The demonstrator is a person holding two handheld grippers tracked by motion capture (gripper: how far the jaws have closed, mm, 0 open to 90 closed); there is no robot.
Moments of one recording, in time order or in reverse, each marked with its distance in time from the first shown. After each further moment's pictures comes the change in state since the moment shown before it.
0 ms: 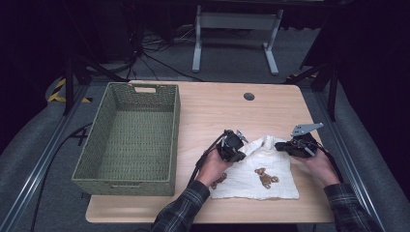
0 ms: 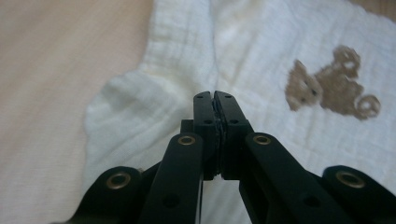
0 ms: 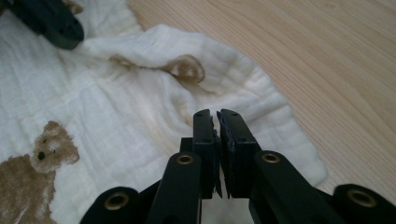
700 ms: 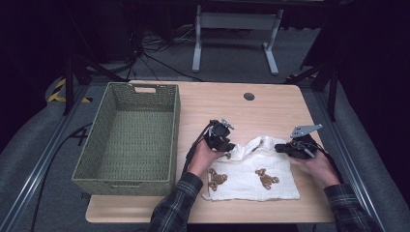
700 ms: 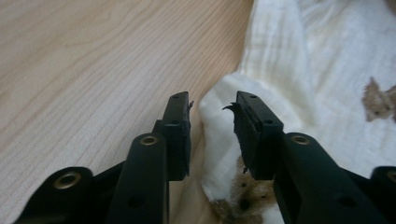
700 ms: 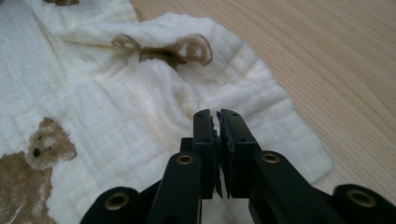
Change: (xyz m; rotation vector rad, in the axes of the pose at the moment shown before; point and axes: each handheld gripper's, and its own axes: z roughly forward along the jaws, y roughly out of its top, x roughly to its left) left arm 0.048 -0.006 -0.022 -0.035 0.106 -0.118; right arm 0.001 -0.003 0.003 0.010 0.007 -0.011
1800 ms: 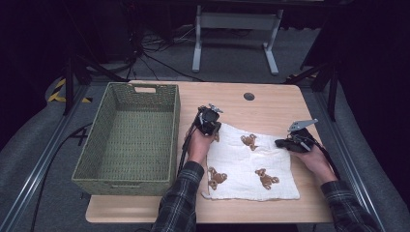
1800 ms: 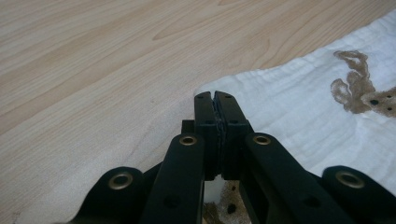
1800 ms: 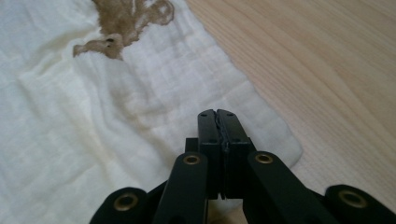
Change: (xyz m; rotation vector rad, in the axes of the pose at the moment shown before) left arm 0.045 0.013 -0.013 -0.117 0.241 -0.131; right arm -0.028 0.001 0.019 0.044 -0.056 0.059
